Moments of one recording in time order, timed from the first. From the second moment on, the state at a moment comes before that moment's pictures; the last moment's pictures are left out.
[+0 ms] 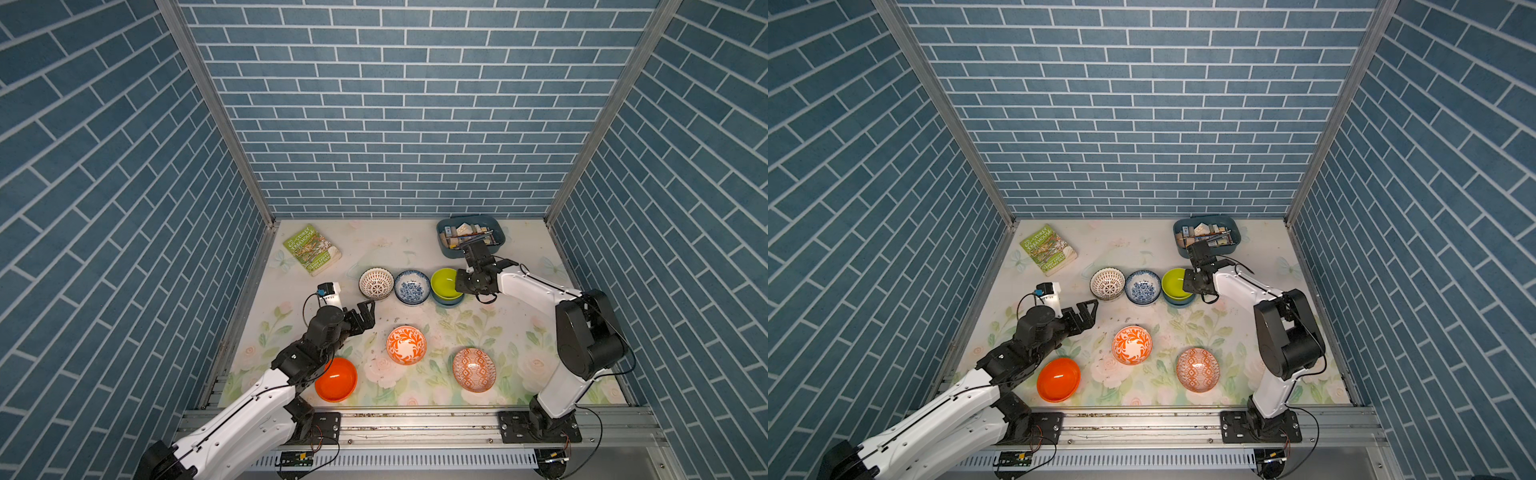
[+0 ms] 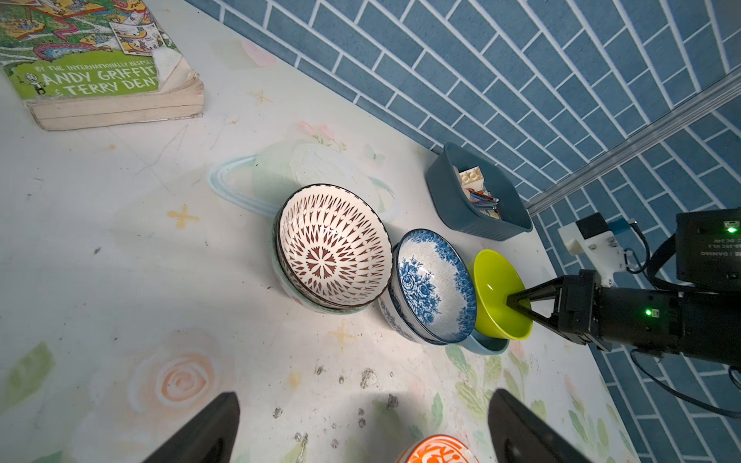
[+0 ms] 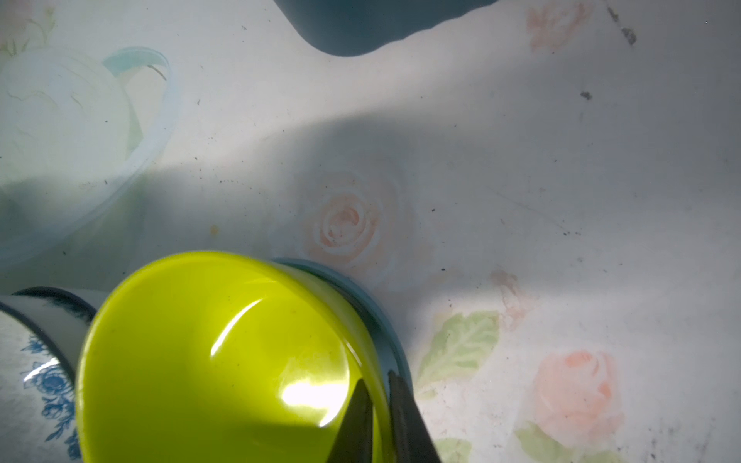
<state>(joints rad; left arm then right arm) -0.61 0.77 0.42 -0.10 -0.19 -0.75 0.48 1.73 1.17 -0.51 0.04 0.50</state>
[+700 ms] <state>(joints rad) -0.60 0.76 0.41 -0.09 -0.18 -0.75 0.51 1.71 1.17 -0.54 0.06 0.53</state>
